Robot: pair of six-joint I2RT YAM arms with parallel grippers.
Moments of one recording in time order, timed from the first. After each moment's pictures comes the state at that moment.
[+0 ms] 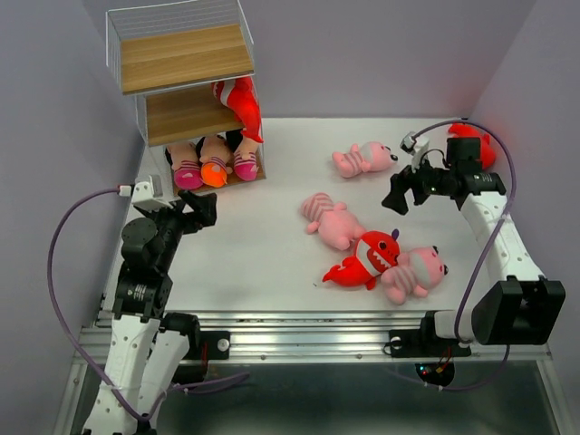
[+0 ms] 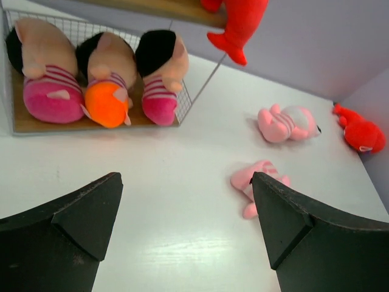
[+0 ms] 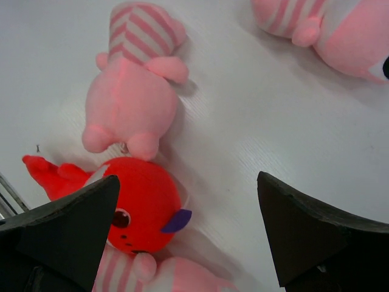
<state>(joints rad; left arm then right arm) -0.13 0.52 0.70 -0.23 0.03 -0.43 -0.03 1.31 1.19 -0.68 -0.73 -0.48</state>
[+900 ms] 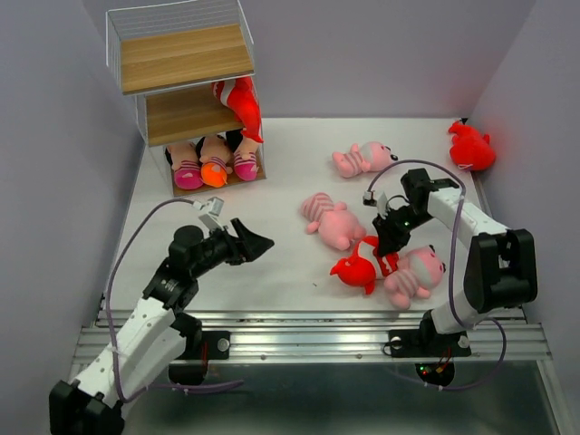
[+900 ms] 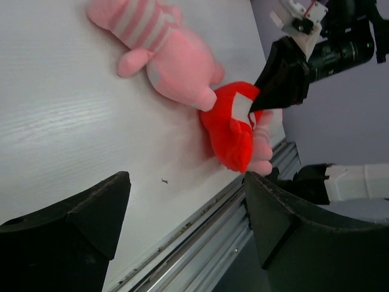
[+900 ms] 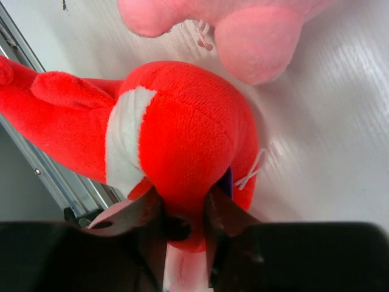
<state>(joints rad) -0.35 0.58 0.39 -0.09 0.40 -0.78 0.13 1.55 1.05 -1.01 -0.62 -0.76</state>
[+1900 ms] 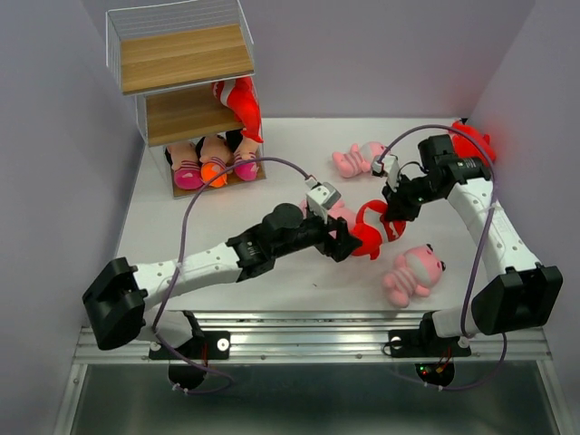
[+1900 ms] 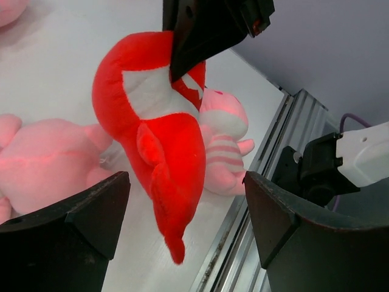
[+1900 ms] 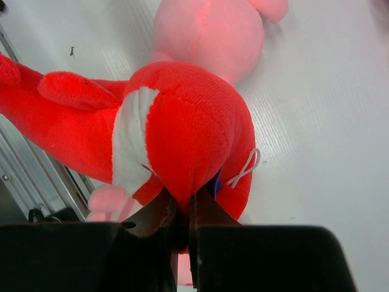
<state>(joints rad) -1.03 1.28 0.85 0.28 0.09 -0.42 0.14 1.40 1.36 -1.16 -0.58 -0.83</state>
